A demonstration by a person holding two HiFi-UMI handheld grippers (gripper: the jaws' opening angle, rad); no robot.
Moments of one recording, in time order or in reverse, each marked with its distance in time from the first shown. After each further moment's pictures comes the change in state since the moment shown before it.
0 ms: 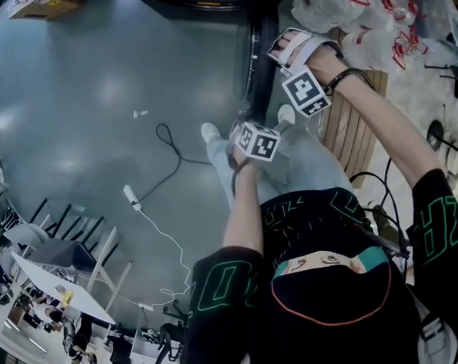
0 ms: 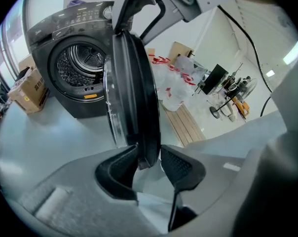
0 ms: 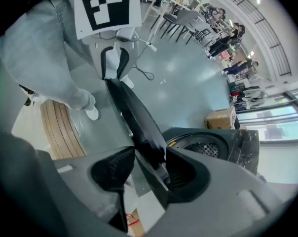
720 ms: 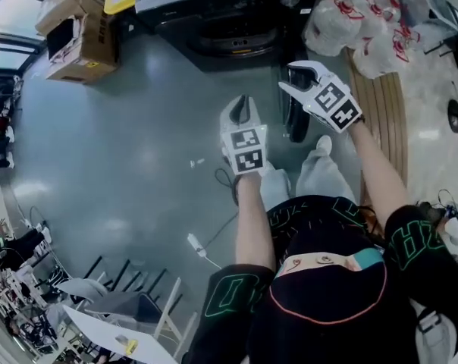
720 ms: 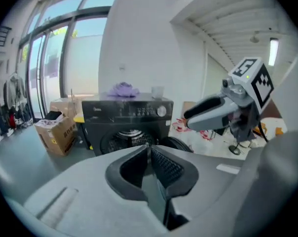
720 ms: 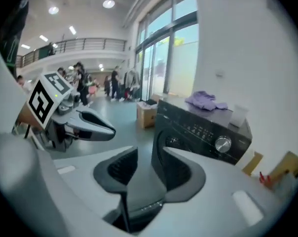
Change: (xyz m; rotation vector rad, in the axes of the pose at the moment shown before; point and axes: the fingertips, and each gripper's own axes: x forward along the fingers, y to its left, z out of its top) left arm -0.272 0.215 0.124 0.020 -0.646 0.185; right arm -0.130 -0.188 0.037 1.619 -0.392 -0.422
